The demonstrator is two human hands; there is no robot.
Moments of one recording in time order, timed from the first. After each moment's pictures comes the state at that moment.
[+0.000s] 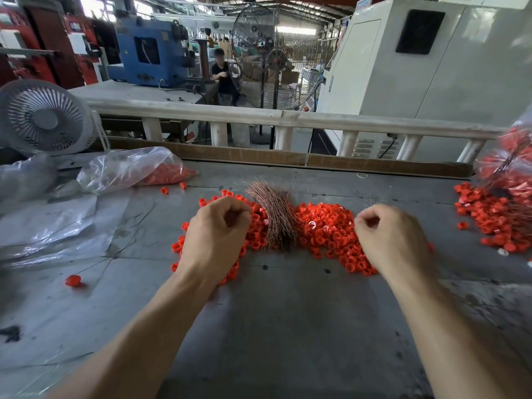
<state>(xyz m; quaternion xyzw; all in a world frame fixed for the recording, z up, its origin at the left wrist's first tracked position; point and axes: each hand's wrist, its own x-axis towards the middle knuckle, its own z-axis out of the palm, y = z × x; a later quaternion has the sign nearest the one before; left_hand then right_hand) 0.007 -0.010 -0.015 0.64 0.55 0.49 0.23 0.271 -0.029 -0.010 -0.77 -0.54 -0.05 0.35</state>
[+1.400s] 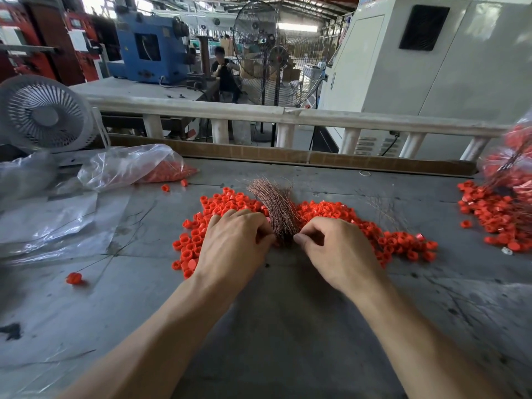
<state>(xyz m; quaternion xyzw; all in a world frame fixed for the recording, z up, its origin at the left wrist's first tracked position) 0.022 -0.009 -0.028 0.78 0.54 0.32 0.02 0.214 -0.032 -0.028 -0.64 -0.69 0.02 0.34</state>
